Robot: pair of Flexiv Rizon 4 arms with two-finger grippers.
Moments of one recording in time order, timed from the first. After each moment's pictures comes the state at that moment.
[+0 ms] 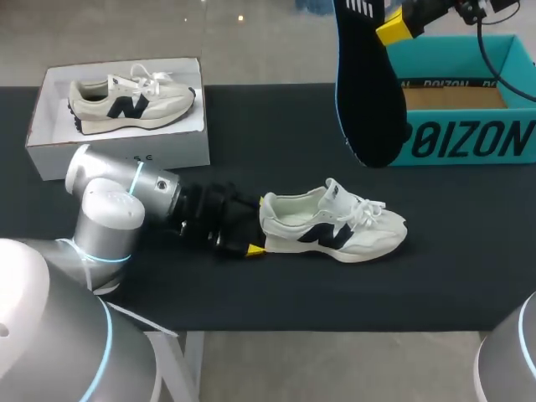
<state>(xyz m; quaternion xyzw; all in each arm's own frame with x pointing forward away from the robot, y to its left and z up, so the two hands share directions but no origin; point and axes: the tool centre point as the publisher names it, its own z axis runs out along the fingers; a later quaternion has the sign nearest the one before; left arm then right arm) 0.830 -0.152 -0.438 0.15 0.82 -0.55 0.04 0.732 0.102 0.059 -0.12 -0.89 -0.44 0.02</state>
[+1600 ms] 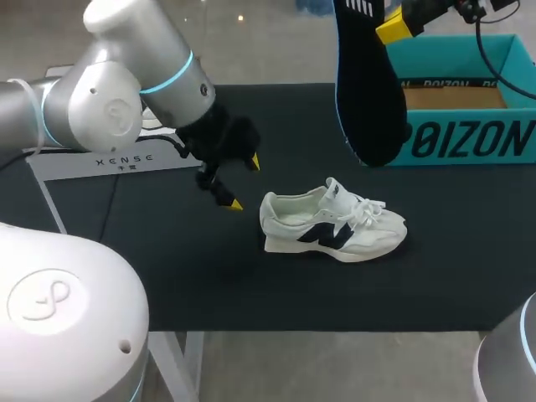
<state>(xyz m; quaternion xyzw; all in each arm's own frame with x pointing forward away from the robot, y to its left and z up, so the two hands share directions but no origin) 0.819 -0.111 -0.291 0.17 0.96 -0.20 0.03 0.733 0.102 0.059 -0.12 -0.89 -0.44 0.02</state>
